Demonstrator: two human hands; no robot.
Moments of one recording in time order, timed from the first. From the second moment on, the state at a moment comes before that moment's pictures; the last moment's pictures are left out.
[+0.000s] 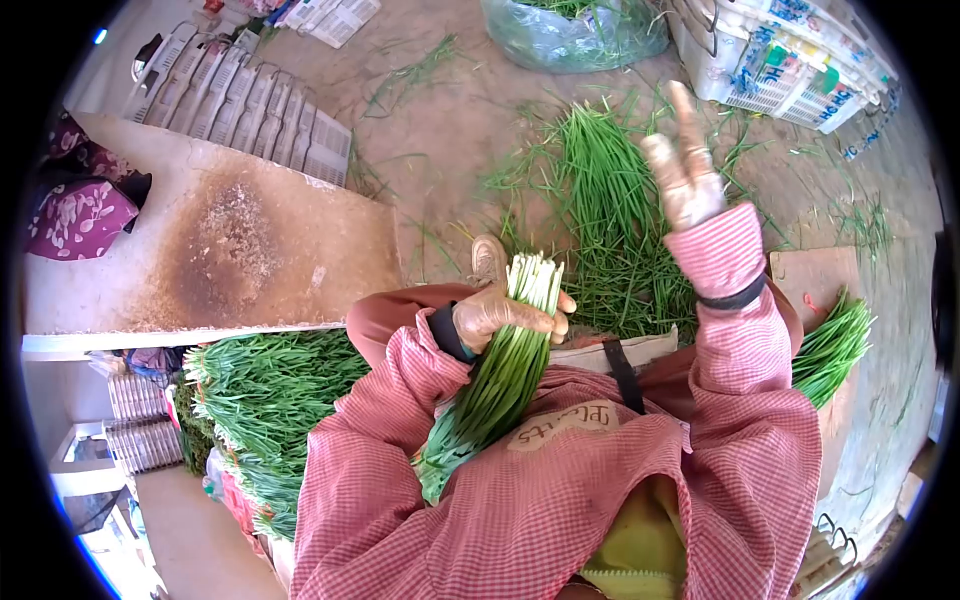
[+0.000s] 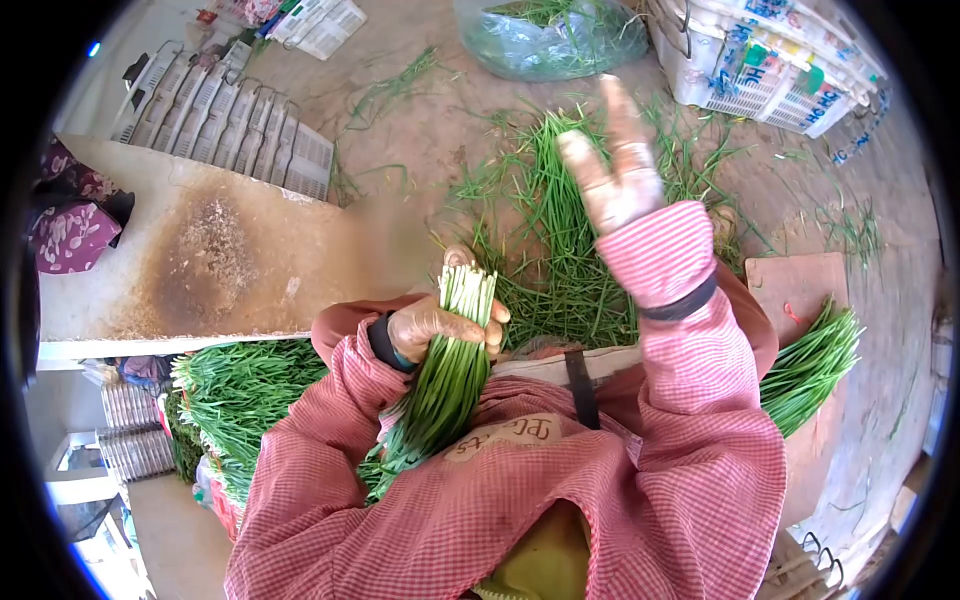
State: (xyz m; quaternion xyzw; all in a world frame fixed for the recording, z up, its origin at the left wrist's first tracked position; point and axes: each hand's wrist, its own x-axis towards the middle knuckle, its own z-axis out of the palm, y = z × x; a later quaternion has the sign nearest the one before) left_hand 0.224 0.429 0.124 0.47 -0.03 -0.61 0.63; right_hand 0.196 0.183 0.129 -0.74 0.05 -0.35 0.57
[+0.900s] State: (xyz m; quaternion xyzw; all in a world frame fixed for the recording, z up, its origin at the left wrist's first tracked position) left_hand 0.209 0.433 0.165 0.70 -0.71 0.10 0.02; right_hand 0.140 0.223 -0.008 -0.84 0.19 0.03 0.50
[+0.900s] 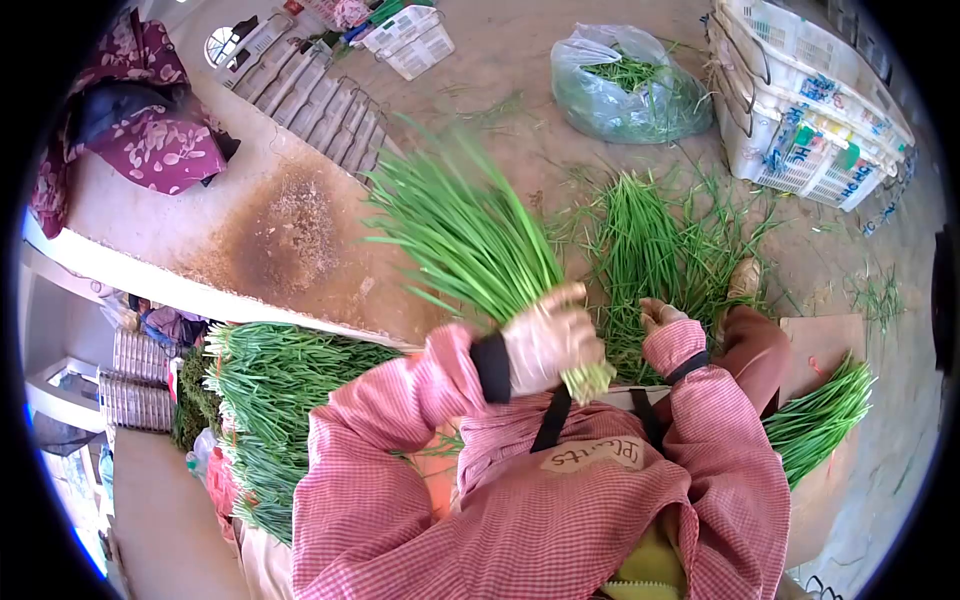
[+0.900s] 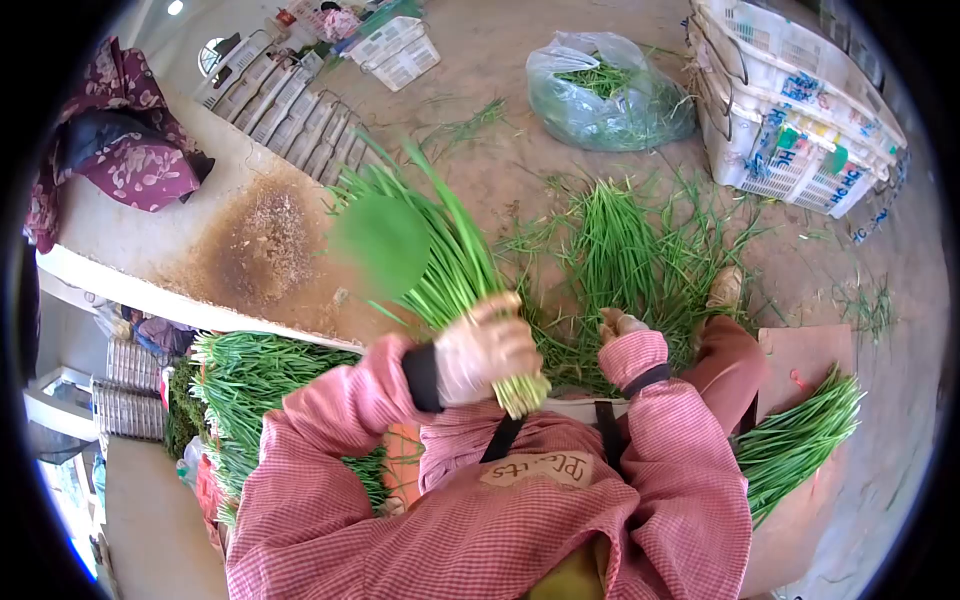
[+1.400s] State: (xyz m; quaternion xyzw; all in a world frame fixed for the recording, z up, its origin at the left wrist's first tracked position) left_hand 0.185 0.444 0.095 0.69 -0.72 -0.05 -0.02; right_hand 0.155 0.265 0.102 -0.71 -0.04 -0.04 0.70
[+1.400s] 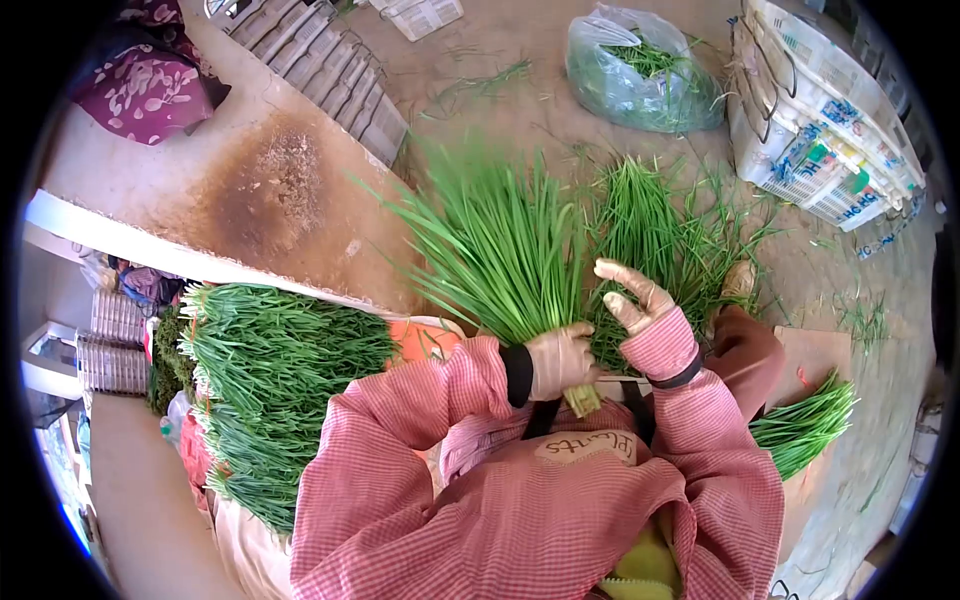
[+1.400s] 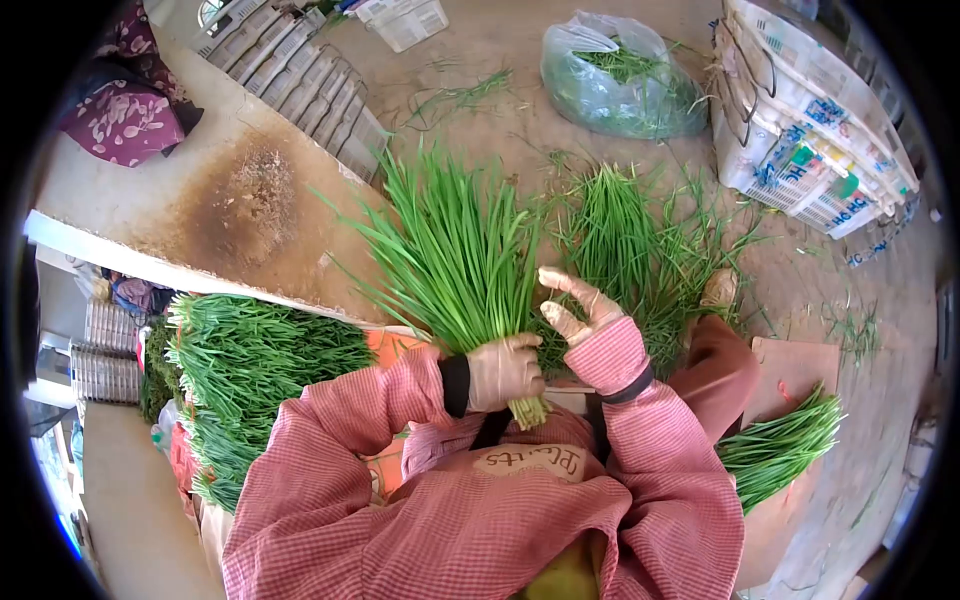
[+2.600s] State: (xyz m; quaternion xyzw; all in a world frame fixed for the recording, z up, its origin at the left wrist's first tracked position) left_hand 0.272 0.468 0.220 0.61 -0.14 0.01 0.78; right_hand 0.179 0.306 0.131 -0.78 0.08 0.07 0.62
